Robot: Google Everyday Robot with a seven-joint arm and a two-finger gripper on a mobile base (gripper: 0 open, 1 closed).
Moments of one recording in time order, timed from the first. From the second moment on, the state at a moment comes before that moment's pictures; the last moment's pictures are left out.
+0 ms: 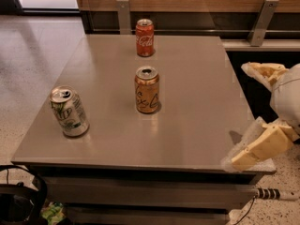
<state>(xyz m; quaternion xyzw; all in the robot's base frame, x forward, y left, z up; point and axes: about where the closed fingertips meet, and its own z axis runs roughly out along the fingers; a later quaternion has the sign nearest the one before) 0.377 -0.149 0.955 -0.55 0.74 0.10 0.37</state>
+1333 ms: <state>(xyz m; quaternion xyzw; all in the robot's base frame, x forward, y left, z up) 0.376 -0.059 0.927 -0.52 0.68 0.24 0.46</state>
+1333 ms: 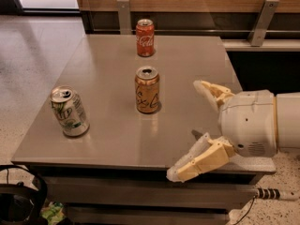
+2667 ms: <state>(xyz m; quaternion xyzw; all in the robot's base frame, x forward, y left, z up) 0.366 0.011 0.884 -0.50 0.59 0.31 0.55</state>
